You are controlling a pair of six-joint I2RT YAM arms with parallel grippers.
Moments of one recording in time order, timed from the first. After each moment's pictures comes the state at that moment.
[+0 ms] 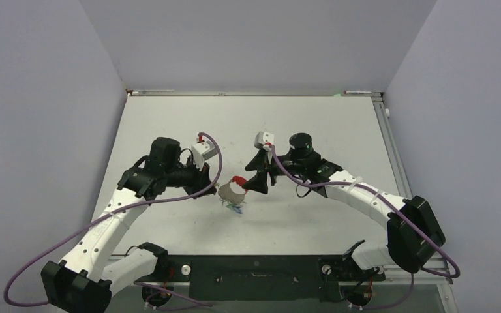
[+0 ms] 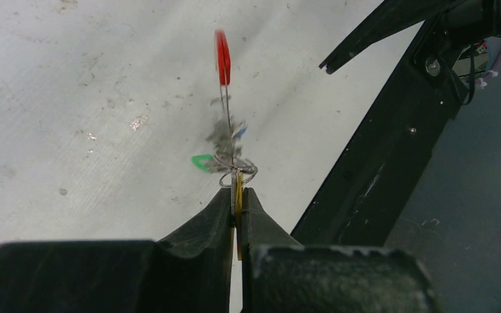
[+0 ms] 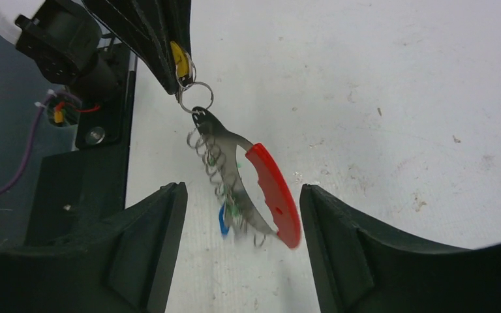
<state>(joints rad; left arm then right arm) -0.40 1.00 0.94 -0.73 0.61 0.14 0.64 1.38 0.87 0.17 -0.85 -0.07</state>
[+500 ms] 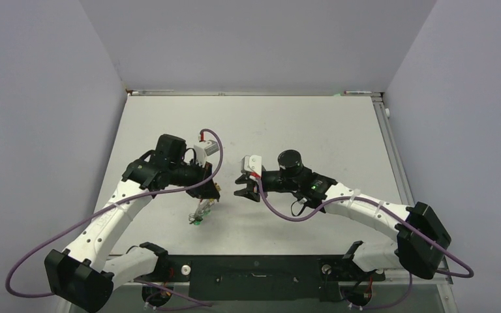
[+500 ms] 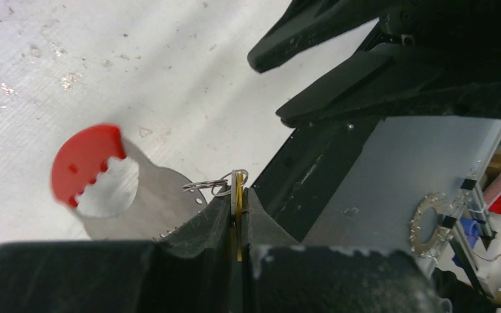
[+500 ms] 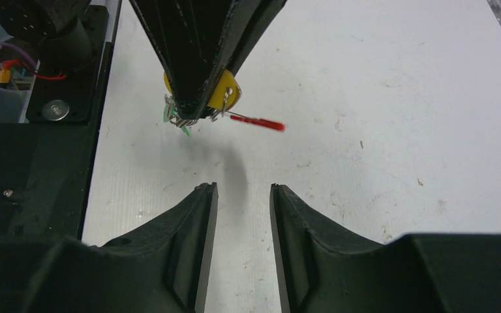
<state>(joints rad) -0.42 1.08 1.01 -0.85 0.64 -0.07 0.85 1.30 0.83 0.16 -0.60 -0.32</state>
